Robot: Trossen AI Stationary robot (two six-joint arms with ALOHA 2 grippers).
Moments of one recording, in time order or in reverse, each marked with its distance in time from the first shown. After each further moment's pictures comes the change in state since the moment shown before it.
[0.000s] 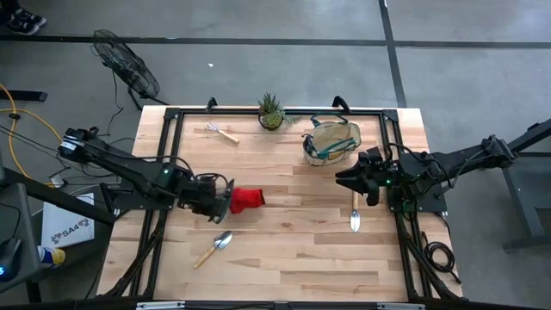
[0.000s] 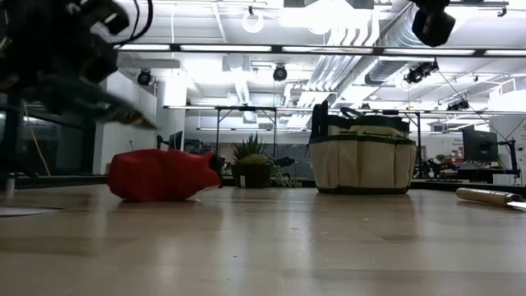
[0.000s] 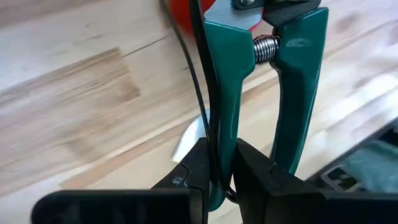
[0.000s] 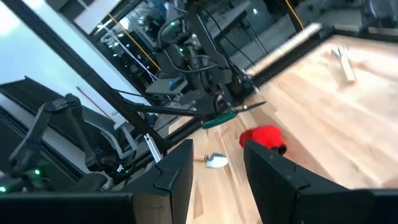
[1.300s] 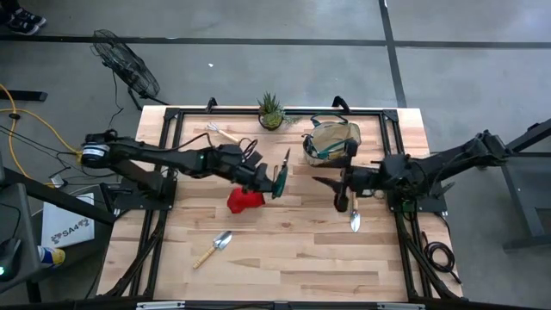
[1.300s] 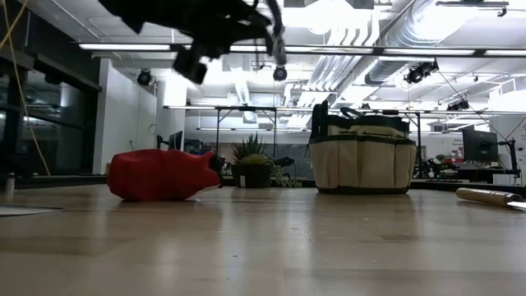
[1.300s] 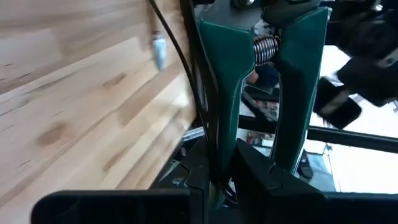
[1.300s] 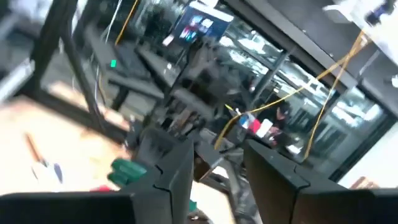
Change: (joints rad) left arm 0.325 0.345 0.155 0.956 0.203 0.102; right arm -0.004 0.346 0.111 0.443 0.094 -1.287
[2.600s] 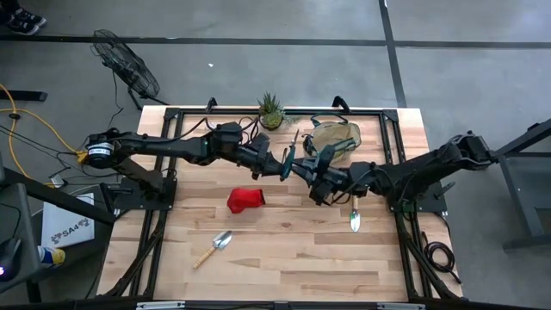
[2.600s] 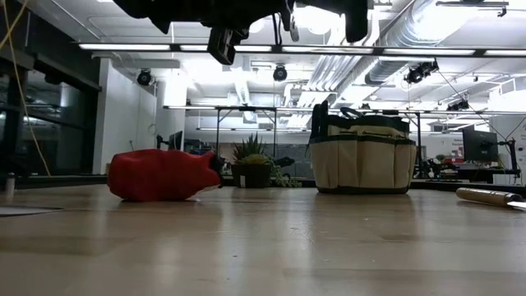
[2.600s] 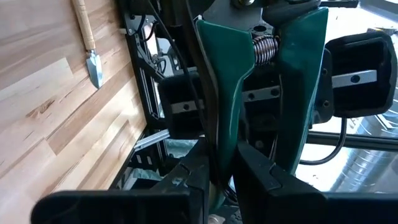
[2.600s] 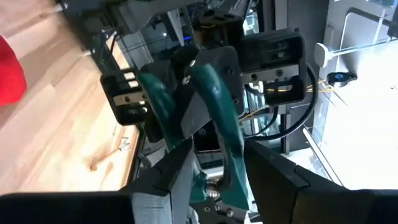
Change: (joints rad) left arm 0.133 0.044 0.106 0.116 0.171 -0.028; right arm -0.040 0.297 0.089 0.132 0.202 -0.687
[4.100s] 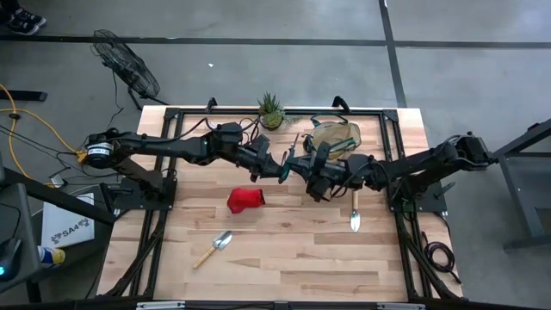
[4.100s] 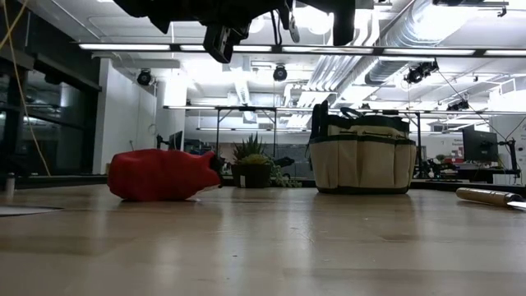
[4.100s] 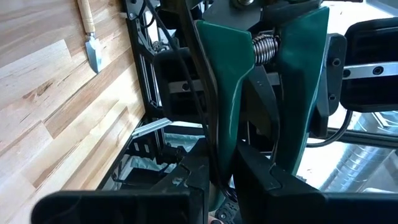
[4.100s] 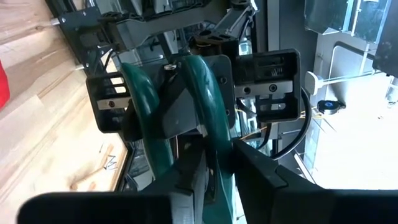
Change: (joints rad) left arm 0.000 -0.001 0.000 -0.023 0.032 -0.028; right arm -0.079 0.019 -0.002 0.084 -0.183 -0.074
